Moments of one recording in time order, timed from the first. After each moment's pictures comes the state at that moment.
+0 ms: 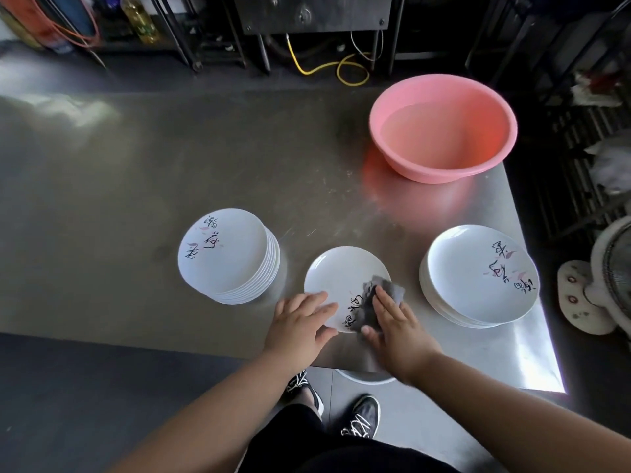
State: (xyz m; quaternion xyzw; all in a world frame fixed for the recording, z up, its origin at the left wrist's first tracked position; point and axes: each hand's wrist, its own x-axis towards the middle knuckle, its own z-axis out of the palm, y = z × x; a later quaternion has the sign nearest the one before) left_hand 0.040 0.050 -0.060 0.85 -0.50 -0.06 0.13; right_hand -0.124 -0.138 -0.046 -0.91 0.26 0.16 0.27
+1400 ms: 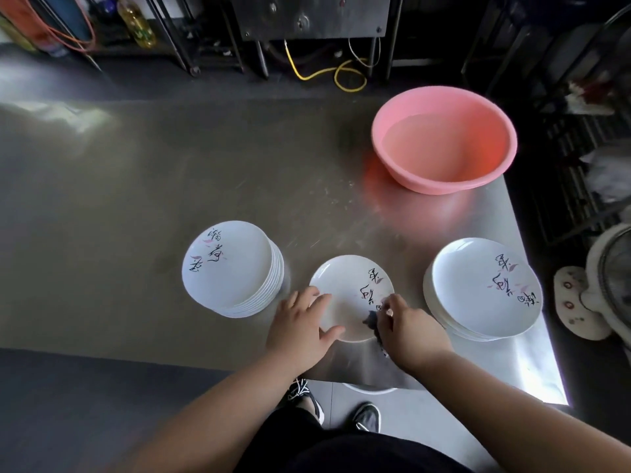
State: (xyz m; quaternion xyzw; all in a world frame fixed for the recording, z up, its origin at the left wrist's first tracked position) left_hand 0.058 0.035 -0.029 0.88 -0.45 -0.10 0.11; right_hand -0.098 -0.146 -0.002 -0.89 0.35 0.09 0.27
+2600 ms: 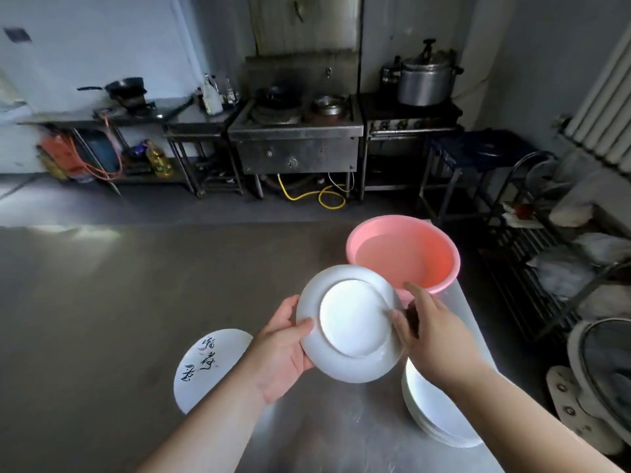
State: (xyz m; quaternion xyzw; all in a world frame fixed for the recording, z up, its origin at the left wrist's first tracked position) left_hand 0.105 -0.030 0.172 0.50 -0.13 -0.49 0.70; right_hand -0.077 -0.226 0.179 -0.91 0.30 -0.21 0.21
